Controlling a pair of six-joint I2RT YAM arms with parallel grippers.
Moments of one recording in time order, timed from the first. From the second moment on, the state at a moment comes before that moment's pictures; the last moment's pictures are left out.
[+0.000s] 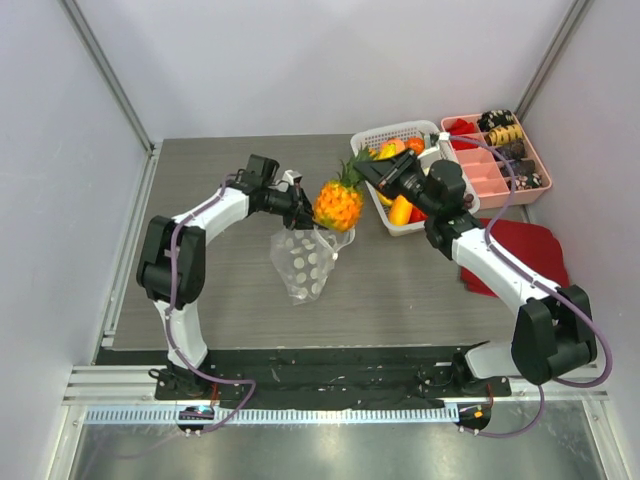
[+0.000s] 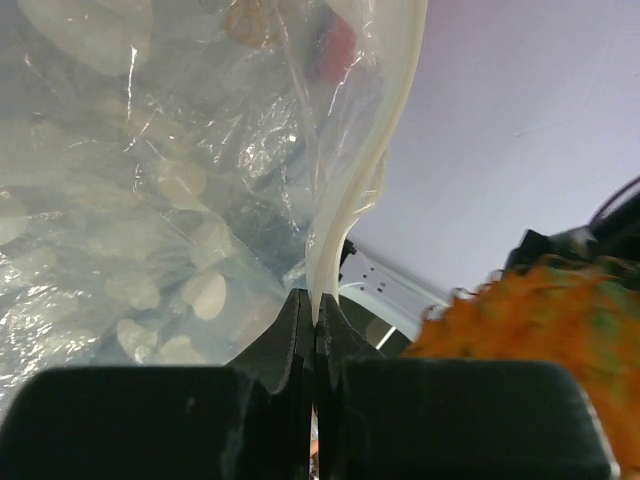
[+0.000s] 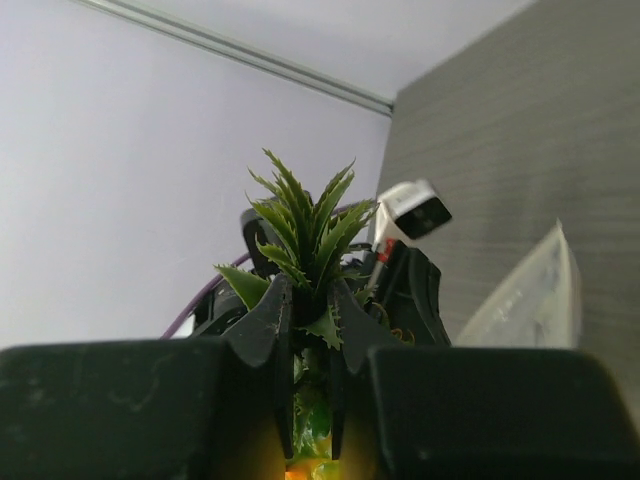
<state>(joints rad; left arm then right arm) -0.35 1.92 1.41 -0.40 1.02 -1.00 0.35 1.36 0.98 0.41 -0.32 1.13</state>
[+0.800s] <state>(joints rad) -0.34 1.85 1.08 0.44 1.12 -1.53 0.37 1.35 0.85 0.34 -0.21 1.32</state>
